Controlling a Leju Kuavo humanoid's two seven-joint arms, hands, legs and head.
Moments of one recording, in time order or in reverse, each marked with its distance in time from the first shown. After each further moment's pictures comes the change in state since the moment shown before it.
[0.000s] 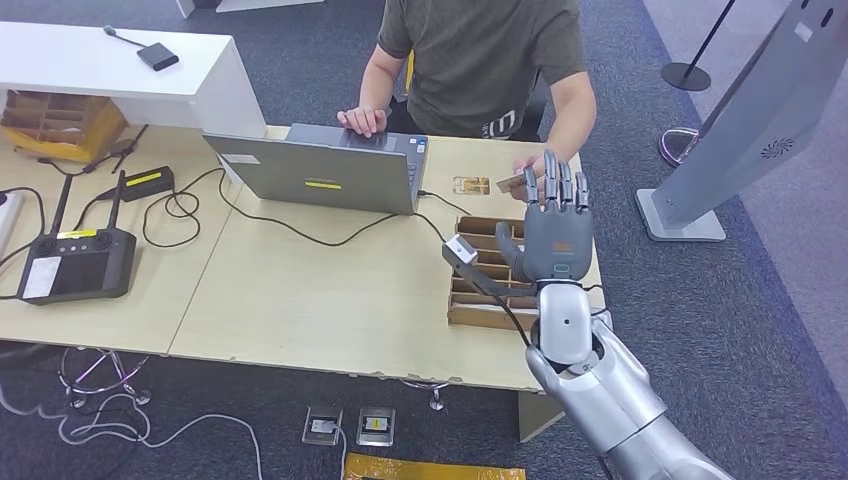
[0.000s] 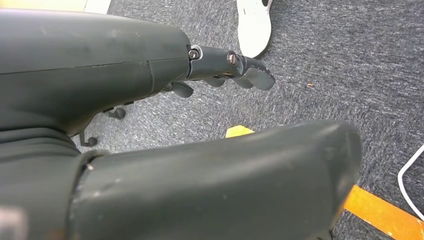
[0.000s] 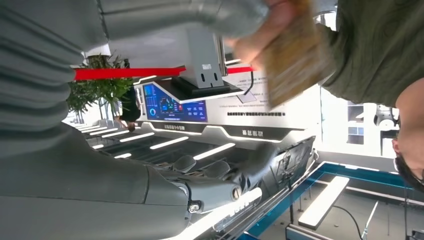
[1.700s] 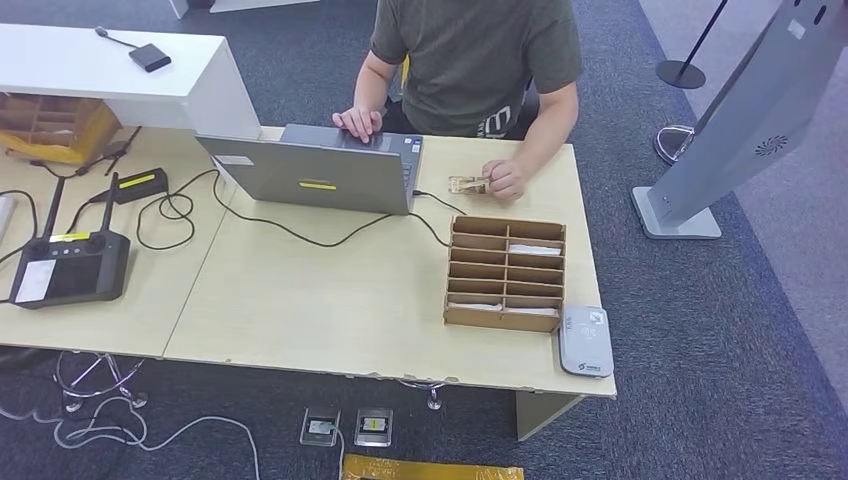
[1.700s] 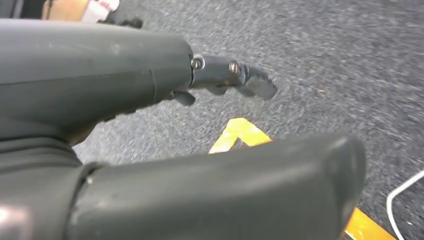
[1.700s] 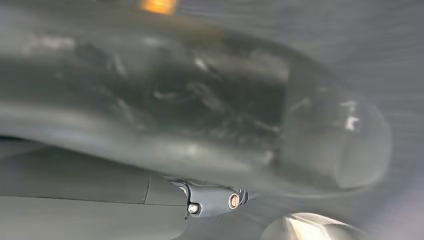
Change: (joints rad) left arm 0.002 -0.015 0.001 -0.001 0.237 0.018 -0.023; right arm 0.585 -0.123 -1.302 0.487 -1.591 -0.237 -0.458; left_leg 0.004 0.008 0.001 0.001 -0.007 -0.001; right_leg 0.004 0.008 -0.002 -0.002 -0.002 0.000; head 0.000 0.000
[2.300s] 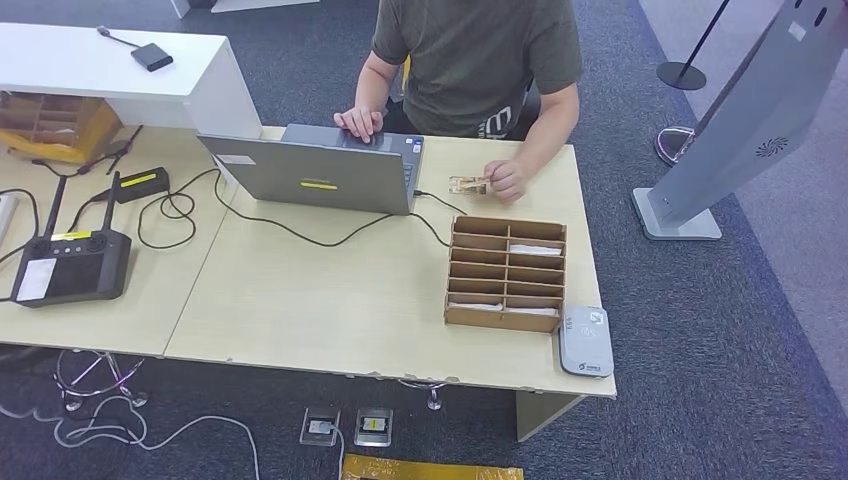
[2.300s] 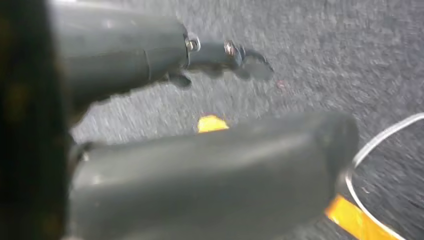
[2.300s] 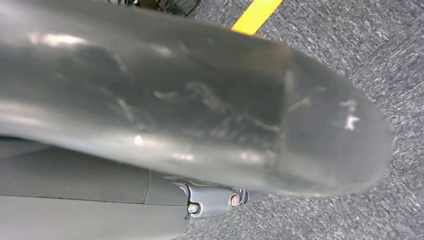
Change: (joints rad) left arm -0.003 0.002 -0.002 0.000 -0.130 0.018 -0.099; right arm -0.041 0.246 0.001 0.301 0.146 -0.021 -0.297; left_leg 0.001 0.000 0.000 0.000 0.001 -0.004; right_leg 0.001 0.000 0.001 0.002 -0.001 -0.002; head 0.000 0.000
